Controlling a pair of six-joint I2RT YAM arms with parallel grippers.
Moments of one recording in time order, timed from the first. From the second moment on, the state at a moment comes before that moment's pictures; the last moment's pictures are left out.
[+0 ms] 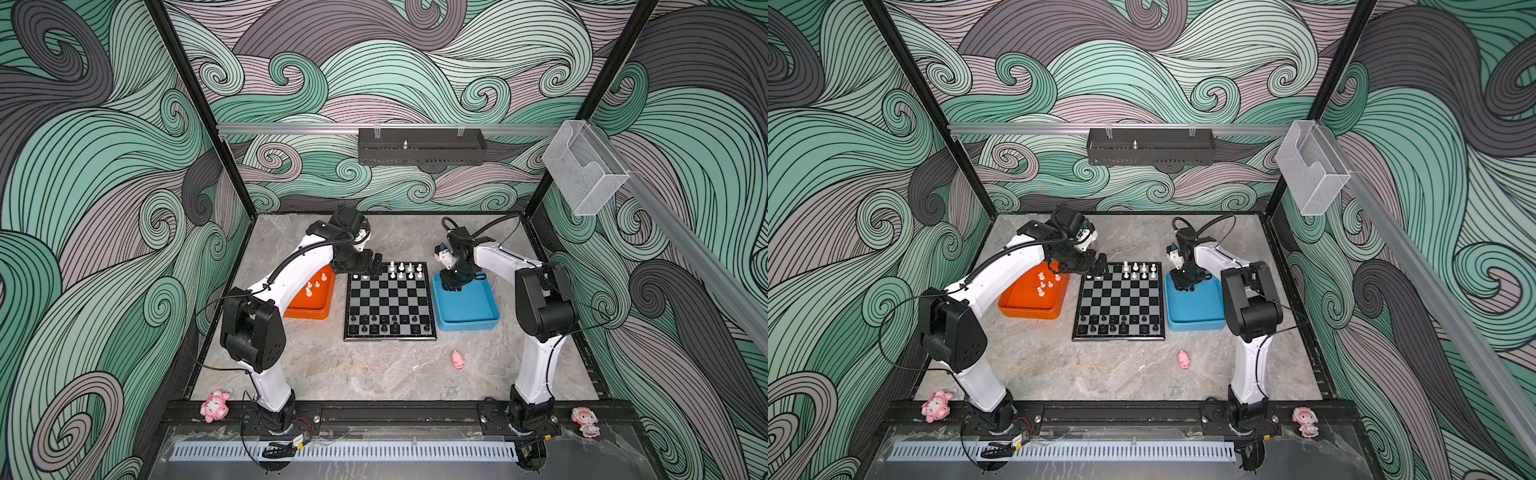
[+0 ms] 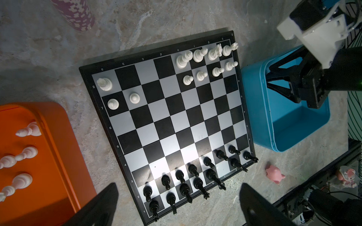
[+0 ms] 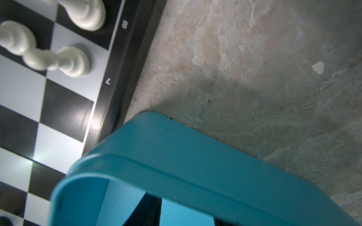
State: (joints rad) left arm -0.44 1.74 1.59 -1.02 0.23 -0.24; right arm 0.28 1.99 1.41 -0.81 -0.09 -0.23
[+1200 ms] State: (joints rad) left arm -0.44 1.74 1.57 -1.01 0.26 -0.24; right arm 0.30 1.95 1.34 -0.87 -0.12 -0.19
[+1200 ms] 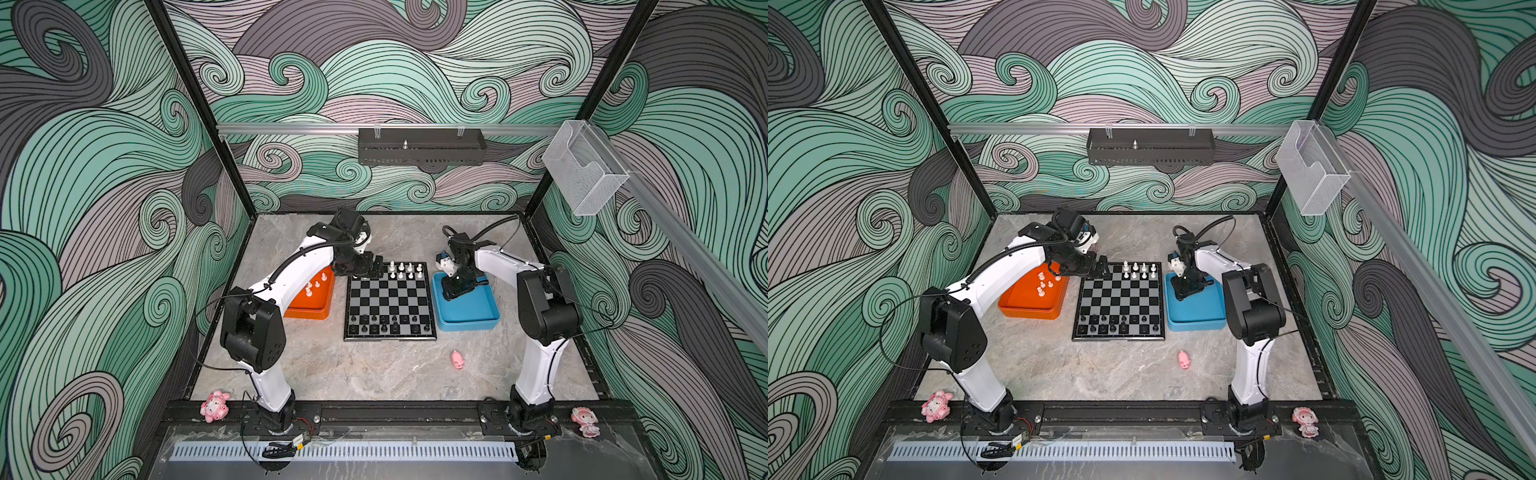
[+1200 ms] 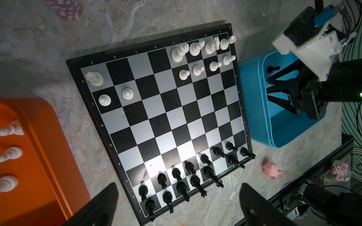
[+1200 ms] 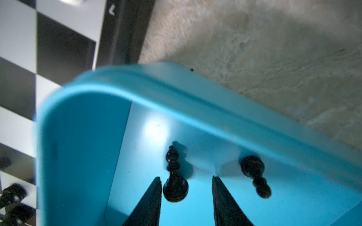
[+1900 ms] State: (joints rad) left arm -0.44 1.74 1.55 -1.00 0.27 -0.24; right arm 0.32 1.93 1.31 -0.87 -0.12 -0.16
